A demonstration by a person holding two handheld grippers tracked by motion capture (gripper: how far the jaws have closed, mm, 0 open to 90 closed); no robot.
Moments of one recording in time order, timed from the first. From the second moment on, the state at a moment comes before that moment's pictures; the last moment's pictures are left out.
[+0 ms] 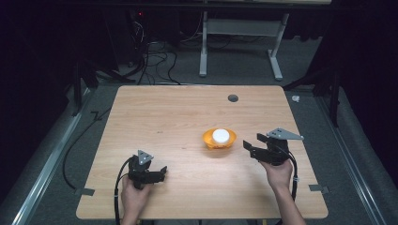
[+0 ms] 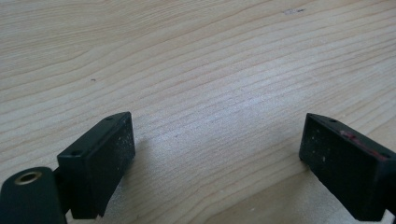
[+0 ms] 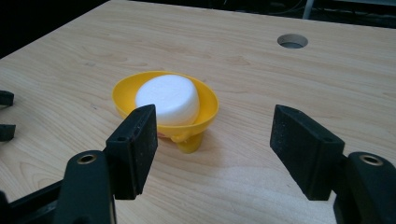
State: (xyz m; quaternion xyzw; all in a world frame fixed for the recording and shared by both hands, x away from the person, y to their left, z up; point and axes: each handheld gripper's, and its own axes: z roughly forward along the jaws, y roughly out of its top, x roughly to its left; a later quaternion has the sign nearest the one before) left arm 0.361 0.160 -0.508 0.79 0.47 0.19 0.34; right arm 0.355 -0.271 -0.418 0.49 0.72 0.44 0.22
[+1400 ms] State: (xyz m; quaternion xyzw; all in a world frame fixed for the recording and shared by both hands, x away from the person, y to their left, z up) left arm 0.361 0.160 -0.508 0.79 0.47 0.19 0.34; right arm 0.323 -0.271 -0.437 0.49 0.72 0.45 0.19
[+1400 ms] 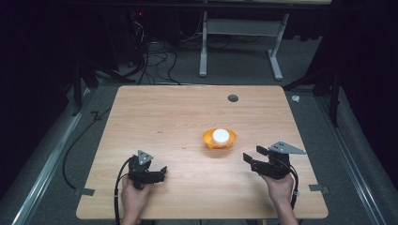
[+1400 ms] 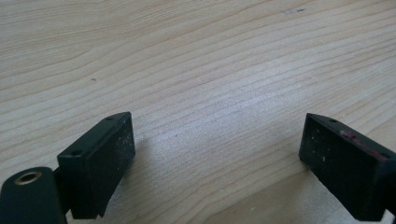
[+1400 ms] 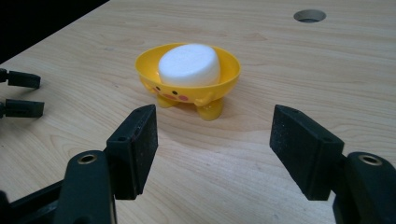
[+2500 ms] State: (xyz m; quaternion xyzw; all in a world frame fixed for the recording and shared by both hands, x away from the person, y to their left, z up) left arm 0.360 0.160 -0.508 0.79 0.47 0.19 0.34; right arm 0.324 -0.243 -0.460 0.48 0.74 0.43 0.18
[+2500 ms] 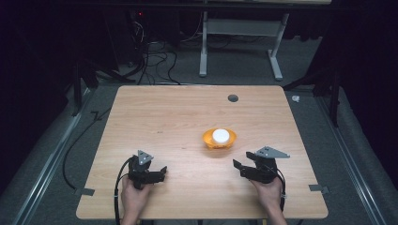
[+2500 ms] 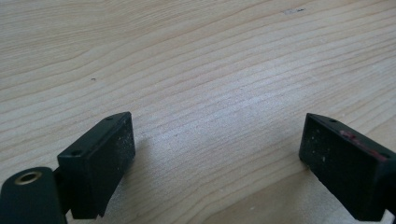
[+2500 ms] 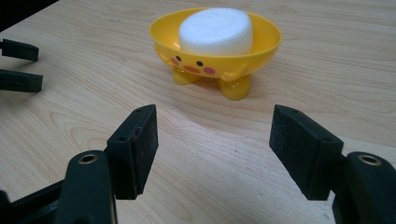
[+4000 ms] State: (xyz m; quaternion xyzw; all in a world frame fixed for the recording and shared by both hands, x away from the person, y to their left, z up) left arm 0.360 0.160 -0.508 0.79 0.47 0.19 0.34; right arm 0.341 -0.228 -0.491 0.50 0.76 0.35 0.21
